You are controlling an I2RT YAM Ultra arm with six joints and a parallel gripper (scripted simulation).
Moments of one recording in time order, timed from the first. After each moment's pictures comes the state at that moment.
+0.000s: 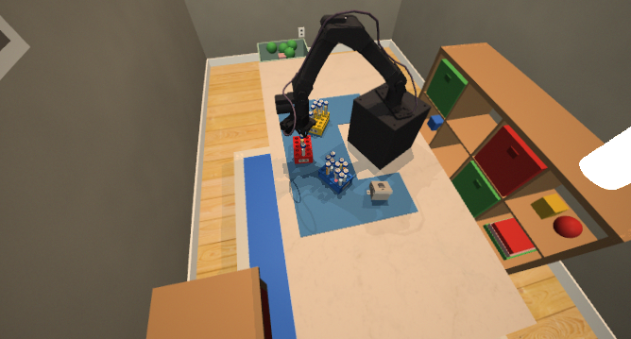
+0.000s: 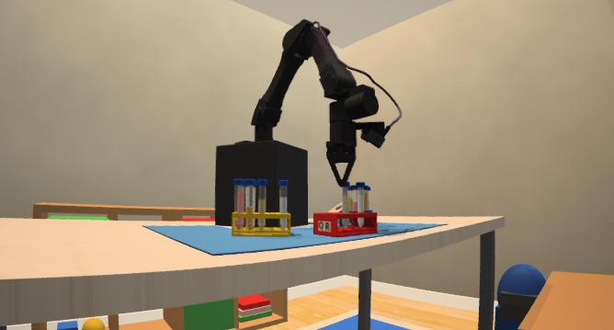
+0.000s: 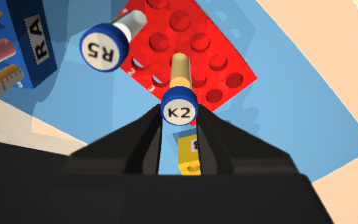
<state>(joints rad) -0.15 2.37 1.30 -0.49 0.02 -0.73</state>
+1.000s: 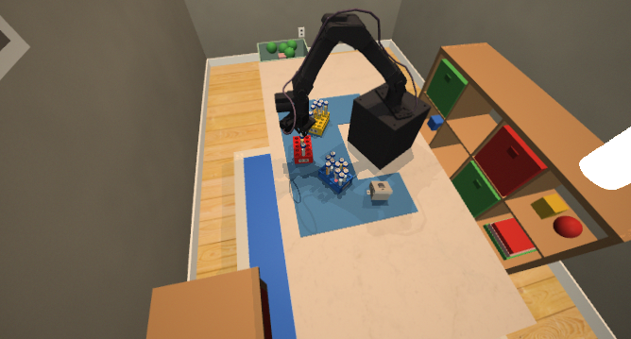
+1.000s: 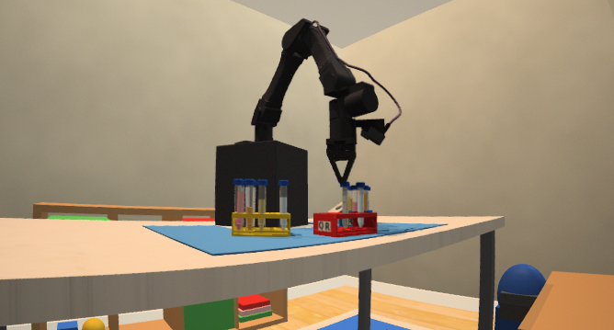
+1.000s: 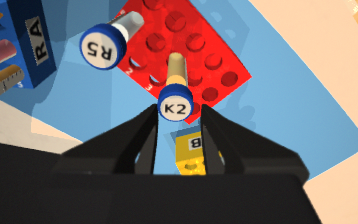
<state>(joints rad) -0.15 2.35 1.29 -0.49 0.02 -0.73</state>
